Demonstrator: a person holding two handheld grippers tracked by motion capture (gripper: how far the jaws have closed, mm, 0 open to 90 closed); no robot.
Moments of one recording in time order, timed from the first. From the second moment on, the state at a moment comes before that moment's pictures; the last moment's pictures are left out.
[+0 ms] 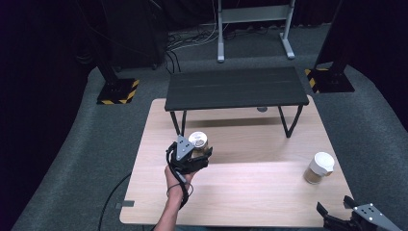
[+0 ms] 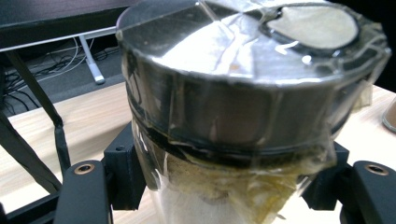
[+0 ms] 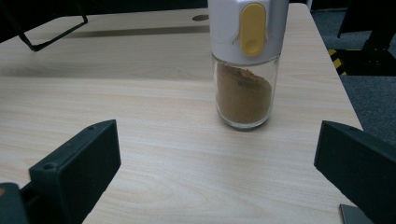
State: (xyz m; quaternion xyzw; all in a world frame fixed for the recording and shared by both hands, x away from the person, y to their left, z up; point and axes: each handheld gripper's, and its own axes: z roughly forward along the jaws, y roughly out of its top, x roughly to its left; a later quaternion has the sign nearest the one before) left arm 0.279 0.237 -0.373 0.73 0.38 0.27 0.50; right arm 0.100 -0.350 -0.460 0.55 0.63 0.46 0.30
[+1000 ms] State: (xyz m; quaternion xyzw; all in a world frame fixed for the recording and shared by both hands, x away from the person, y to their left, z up) left arm 0.296 0.232 -0.358 0.73 0.37 0.28 0.50; right arm 0.100 -0.350 -0.461 0.55 0.63 0.46 0.30
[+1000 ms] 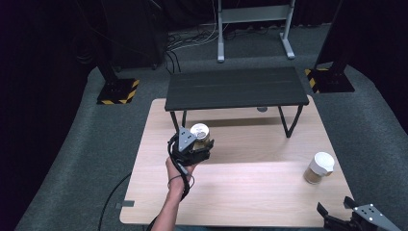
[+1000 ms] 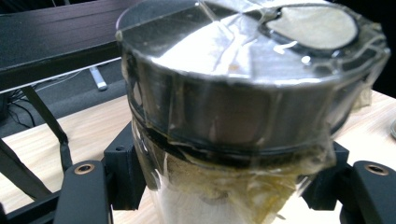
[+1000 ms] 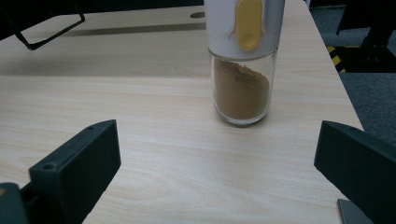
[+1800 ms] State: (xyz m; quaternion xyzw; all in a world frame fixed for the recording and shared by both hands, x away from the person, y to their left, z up) left arm 0.313 0.224 -0.344 0.74 0.36 0.28 0.49; right arm 0.102 -0.351 -0.460 0.55 0.63 0.46 0.30
